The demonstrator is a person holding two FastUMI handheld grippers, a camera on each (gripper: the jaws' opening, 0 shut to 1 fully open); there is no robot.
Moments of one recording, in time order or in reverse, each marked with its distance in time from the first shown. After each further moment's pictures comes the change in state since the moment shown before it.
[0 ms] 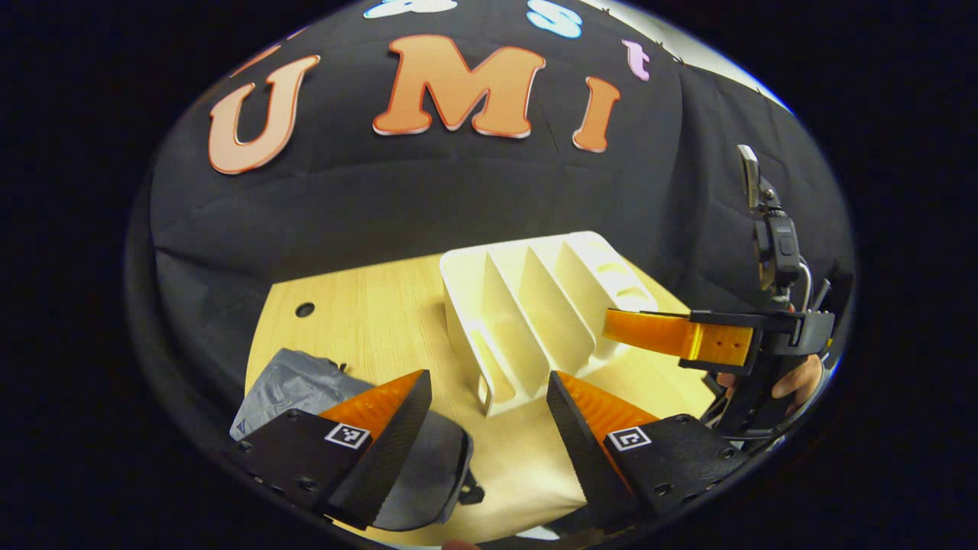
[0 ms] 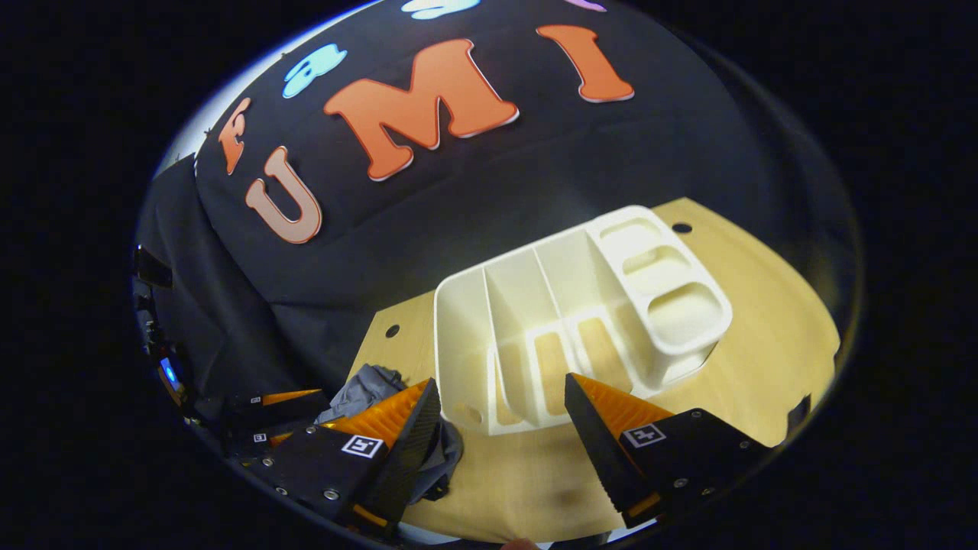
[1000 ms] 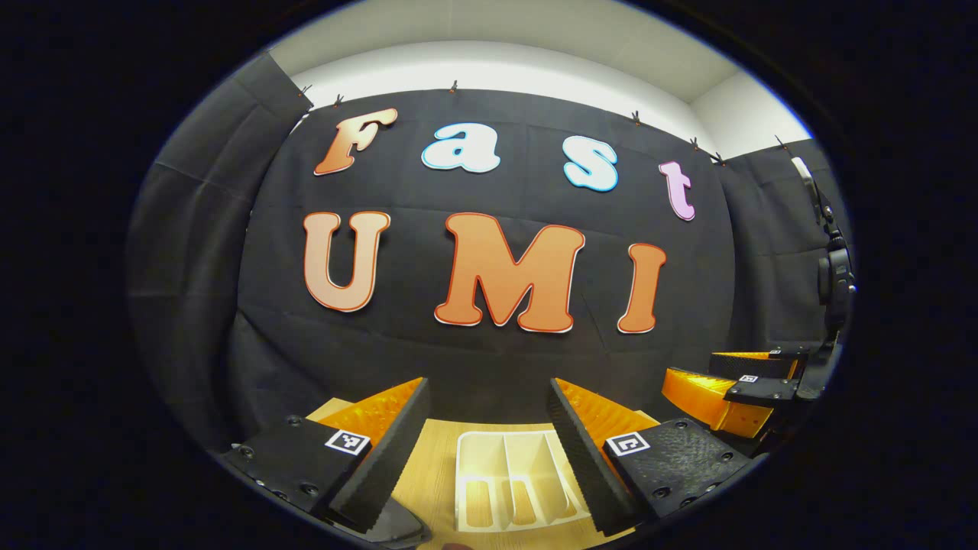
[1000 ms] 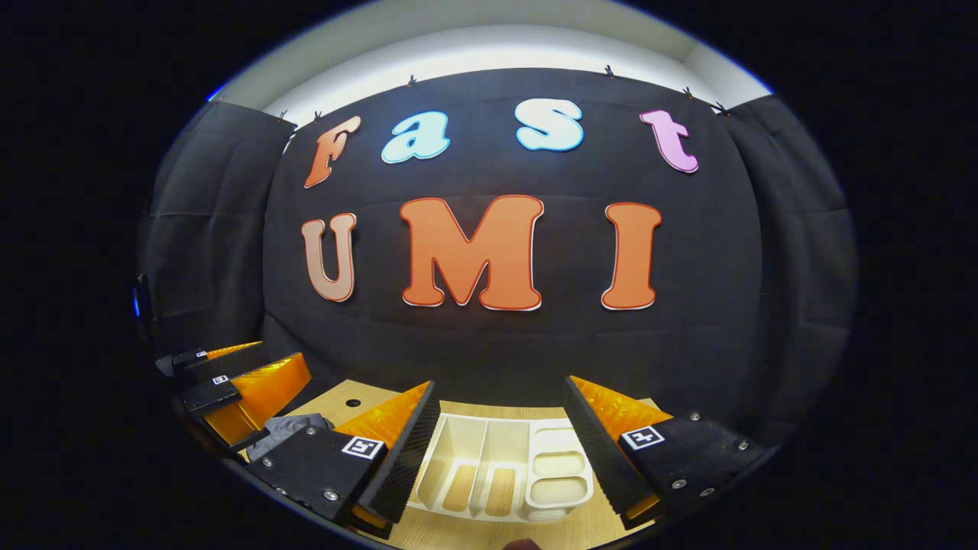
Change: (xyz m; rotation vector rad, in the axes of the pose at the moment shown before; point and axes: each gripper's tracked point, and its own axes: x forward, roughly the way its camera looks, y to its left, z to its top) left arm -0.096 -0.042 0.155 -0.099 -0.674 0.319; right arm -0.095 -0.001 0.163 -0.404 -0.500 -0.006
